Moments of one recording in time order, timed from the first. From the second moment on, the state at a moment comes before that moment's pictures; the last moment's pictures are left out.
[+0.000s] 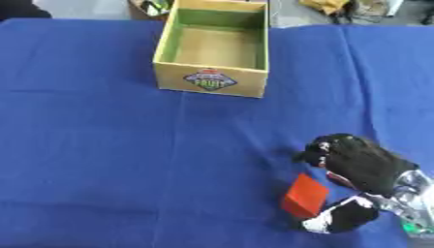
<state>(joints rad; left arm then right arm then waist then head) -0.14 0.13 0.39 -1.98 0.32 -0.23 -0.48 -0.17 -0.37 0.05 -1.98 1.22 -0.49 0.60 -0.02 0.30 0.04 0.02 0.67</state>
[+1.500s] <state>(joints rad) -0.14 0.13 0.39 -1.98 0.32 -0.22 -0.48 -0.18 -0.29 0.03 -1.98 1.32 -0.45 0.67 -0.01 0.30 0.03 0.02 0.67</state>
